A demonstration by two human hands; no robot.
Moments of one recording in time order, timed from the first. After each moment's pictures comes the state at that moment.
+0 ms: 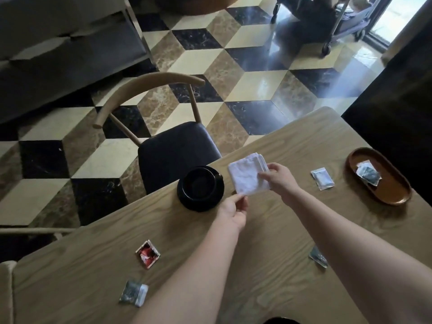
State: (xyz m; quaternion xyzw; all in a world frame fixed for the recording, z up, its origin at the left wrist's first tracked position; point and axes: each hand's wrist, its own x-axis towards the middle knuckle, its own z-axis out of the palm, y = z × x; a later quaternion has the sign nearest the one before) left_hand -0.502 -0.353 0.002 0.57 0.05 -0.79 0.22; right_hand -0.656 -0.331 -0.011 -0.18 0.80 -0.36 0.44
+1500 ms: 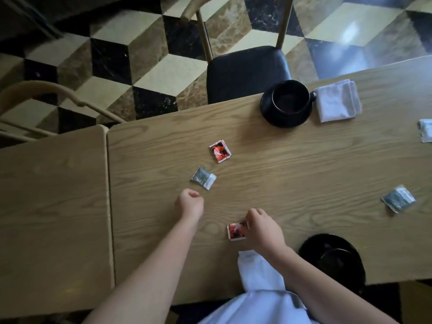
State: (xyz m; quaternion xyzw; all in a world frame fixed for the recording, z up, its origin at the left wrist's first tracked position) left_hand -0.146 -0.226 -0.046 0.85 -0.33 -0.39 0.11; right_hand -0.323 -0.123 -0.058 -0.55 0.73 0.01 0.40
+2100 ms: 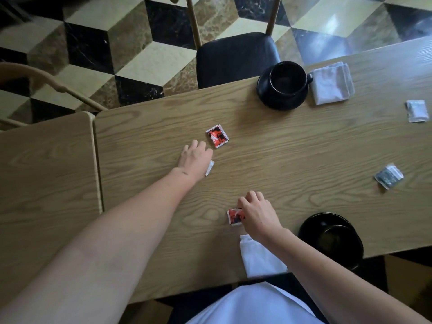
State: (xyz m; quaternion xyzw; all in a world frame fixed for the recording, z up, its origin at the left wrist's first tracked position) left_hand -0.147 -0.302 -0.044 0.46 -0.86 -0.07 -0.22; right_hand -0.307 -0.118 -0.058 -0.68 0.66 0.08 0.29
